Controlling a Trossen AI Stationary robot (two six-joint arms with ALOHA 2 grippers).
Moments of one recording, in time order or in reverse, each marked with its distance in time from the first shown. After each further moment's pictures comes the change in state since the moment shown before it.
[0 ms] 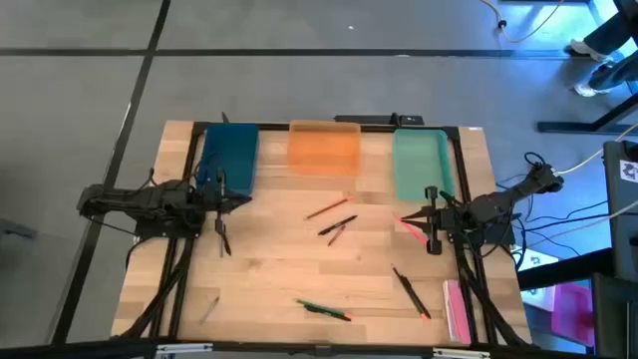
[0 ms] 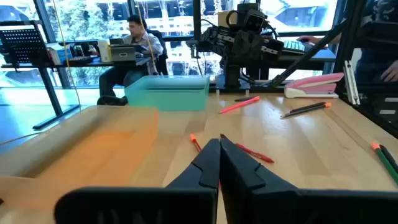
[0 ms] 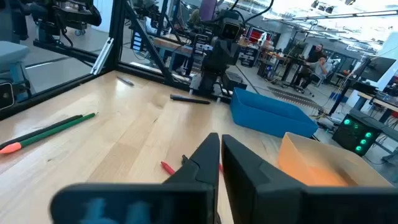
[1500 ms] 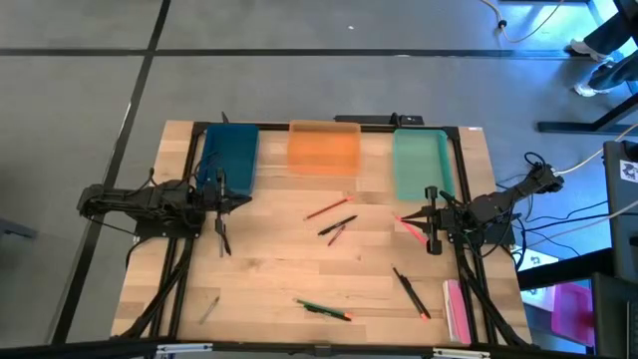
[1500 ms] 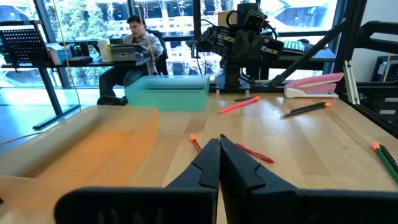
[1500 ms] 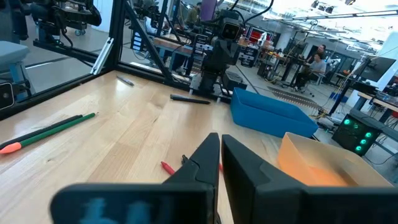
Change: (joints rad) left arm 0.000 0.000 0.000 0.000 0.000 0.000; right arm 0.000 0.000 0.000 0.000 0.000 0.000
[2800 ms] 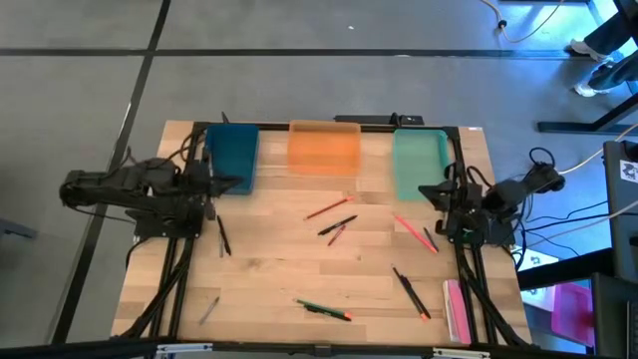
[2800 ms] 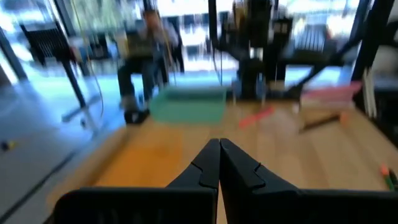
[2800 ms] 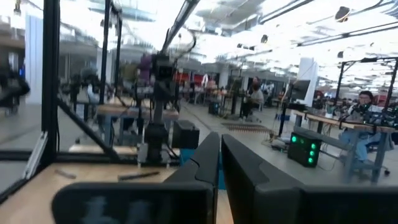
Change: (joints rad) left arm 0.001 0.394 0.556 -0.313 -0.072 0.006; right arm 0.000 0.030 0.223 0.116 0.203 -0.026
